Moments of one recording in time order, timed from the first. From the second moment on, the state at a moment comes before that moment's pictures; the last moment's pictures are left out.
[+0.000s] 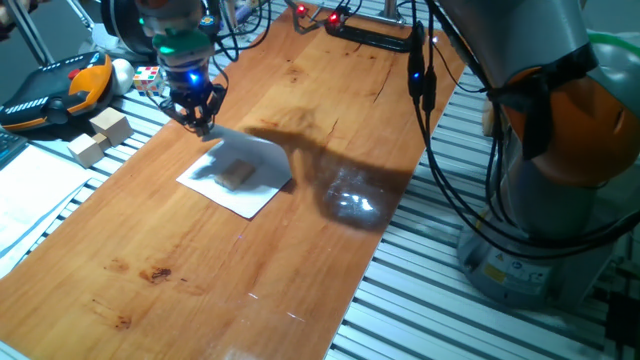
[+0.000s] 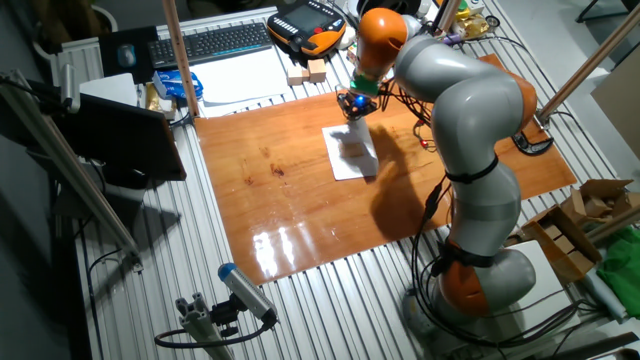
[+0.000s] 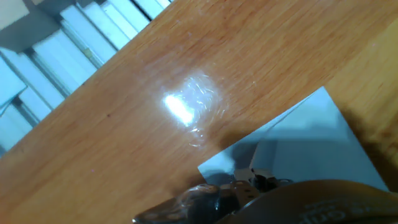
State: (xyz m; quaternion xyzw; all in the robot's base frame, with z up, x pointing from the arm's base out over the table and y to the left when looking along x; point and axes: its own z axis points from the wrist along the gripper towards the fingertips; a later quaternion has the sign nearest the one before) arm 0.655 0.035 0.111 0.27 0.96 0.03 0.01
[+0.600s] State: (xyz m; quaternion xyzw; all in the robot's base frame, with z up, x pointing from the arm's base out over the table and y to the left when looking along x) arm 0.648 0.018 0.112 0.27 0.96 0.03 0.01
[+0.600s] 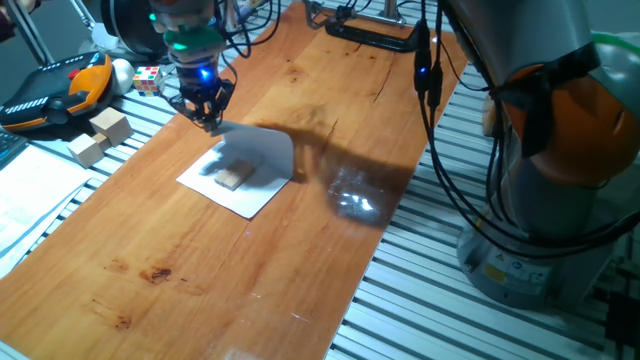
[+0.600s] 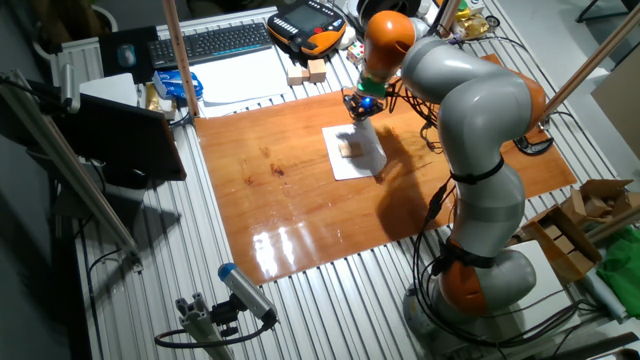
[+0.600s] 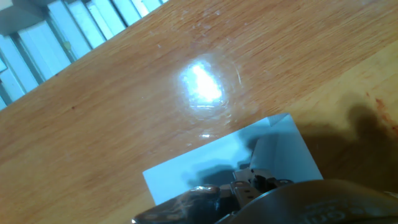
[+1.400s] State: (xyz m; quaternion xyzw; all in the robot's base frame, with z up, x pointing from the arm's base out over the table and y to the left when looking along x) arm 0.641 0.002 0.109 0.25 0.97 0.02 0.02
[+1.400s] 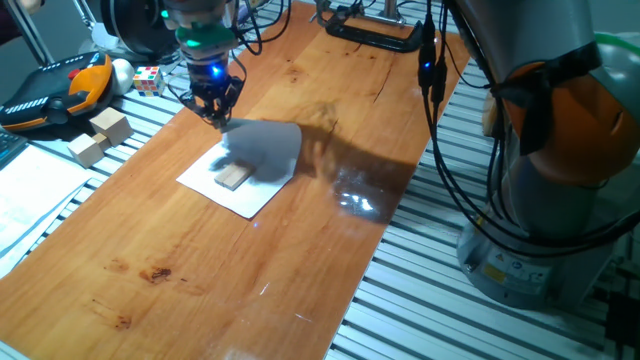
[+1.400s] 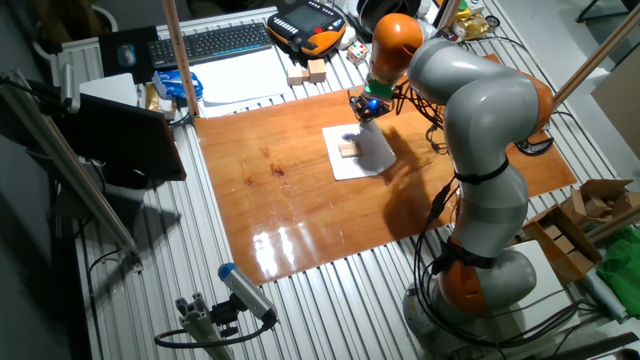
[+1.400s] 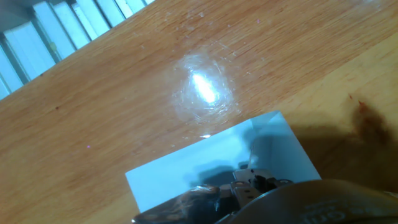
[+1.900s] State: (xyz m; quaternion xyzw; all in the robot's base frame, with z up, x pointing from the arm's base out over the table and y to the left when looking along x) arm 0.639 -0.004 0.106 0.22 0.98 -0.01 0.04
